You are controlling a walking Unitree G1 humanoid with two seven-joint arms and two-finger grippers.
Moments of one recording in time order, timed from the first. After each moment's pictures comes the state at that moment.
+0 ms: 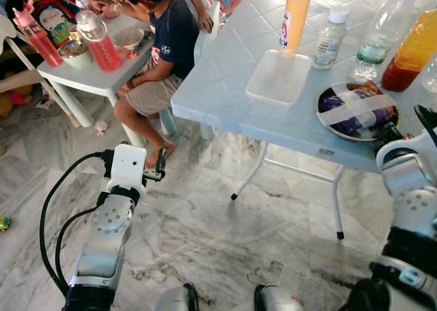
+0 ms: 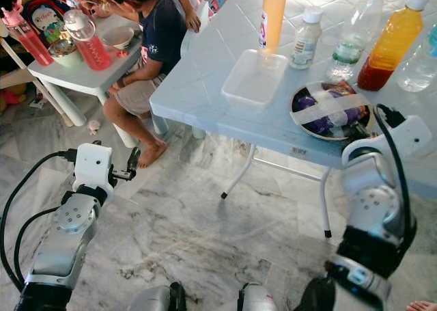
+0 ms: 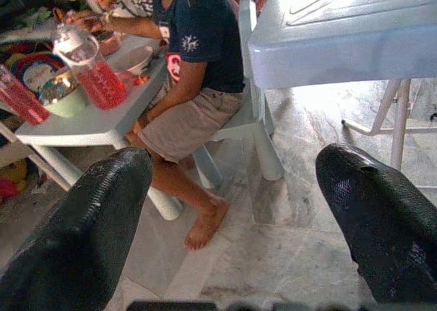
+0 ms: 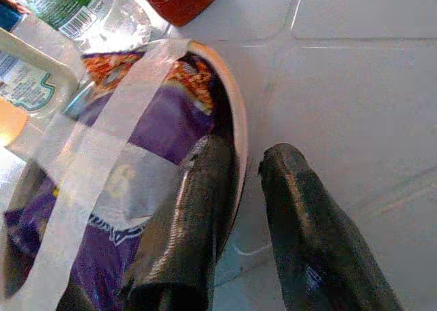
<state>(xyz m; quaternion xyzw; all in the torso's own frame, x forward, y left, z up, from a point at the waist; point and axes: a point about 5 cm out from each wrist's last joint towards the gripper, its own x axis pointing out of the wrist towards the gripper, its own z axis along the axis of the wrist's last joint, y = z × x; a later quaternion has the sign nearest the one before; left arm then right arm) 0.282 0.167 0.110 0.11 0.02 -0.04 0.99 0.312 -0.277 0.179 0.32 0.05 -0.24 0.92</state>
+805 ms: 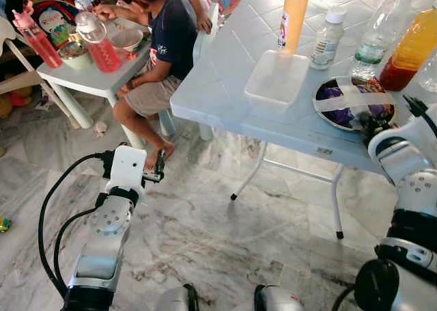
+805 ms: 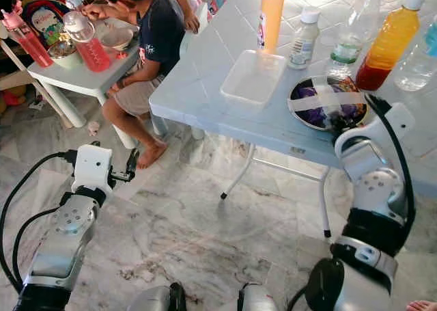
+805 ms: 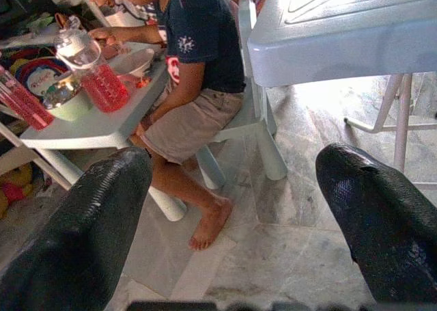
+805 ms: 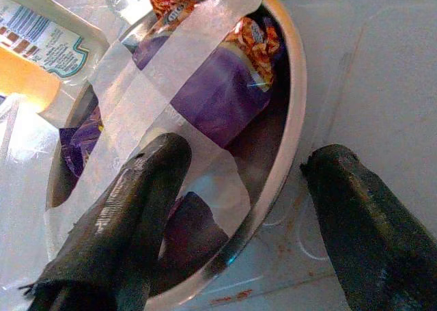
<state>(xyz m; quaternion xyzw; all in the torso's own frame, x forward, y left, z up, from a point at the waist) 0.280 0.168 0.108 0.12 0.02 -0.04 0.99 0.333 -0.272 0.184 0.34 0.09 -0.18 0.92</state>
